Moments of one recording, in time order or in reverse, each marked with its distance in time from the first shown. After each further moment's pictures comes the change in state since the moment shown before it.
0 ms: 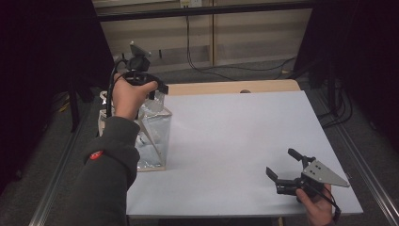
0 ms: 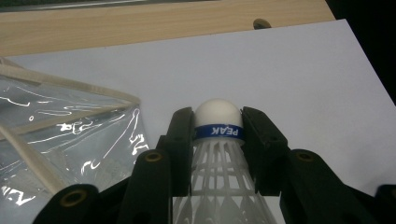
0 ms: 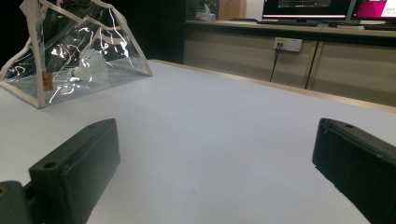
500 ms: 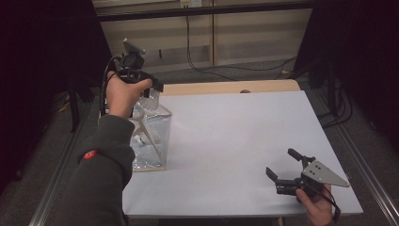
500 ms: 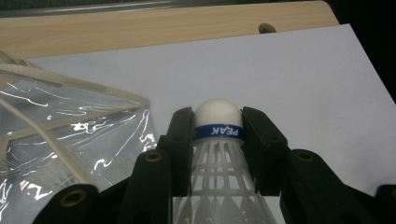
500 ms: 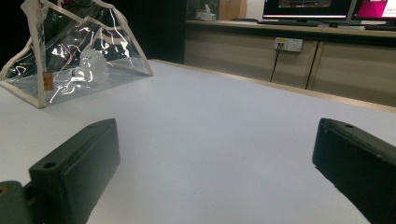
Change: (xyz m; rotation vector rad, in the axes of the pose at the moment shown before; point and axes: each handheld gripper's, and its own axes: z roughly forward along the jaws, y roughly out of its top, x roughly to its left) left arm 0.008 0.002 -0.011 -0.009 0.017 -0.008; right arm 0.000 0.000 0.000 0.003 0.001 0.001
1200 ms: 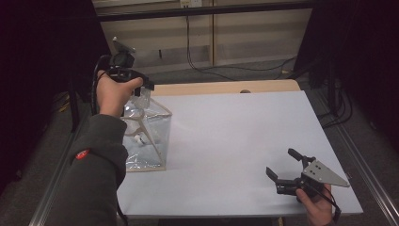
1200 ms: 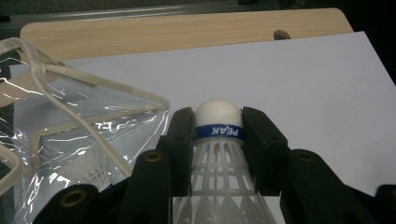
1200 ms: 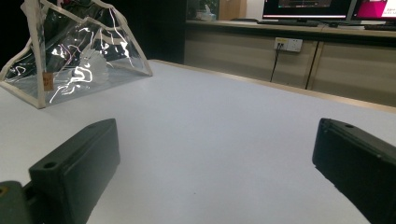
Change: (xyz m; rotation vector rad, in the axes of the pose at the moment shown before) left arm 0.019 0.000 -0.012 -0.020 0.038 -0.012; right arm 0.000 0.000 0.000 -0.002 0.001 0.001
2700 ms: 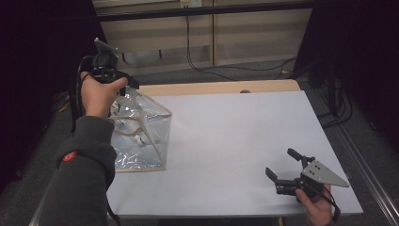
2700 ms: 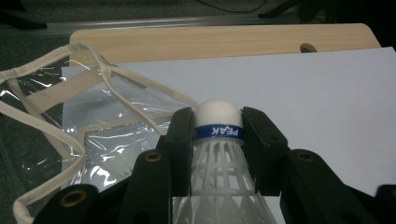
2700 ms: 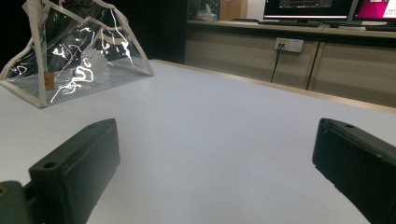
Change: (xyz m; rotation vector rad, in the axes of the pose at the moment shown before) left arm 0.031 -0.005 -0.015 -0.040 0.062 -0.030; right arm 0.001 0.000 0.001 -0.001 0.003 -0.004
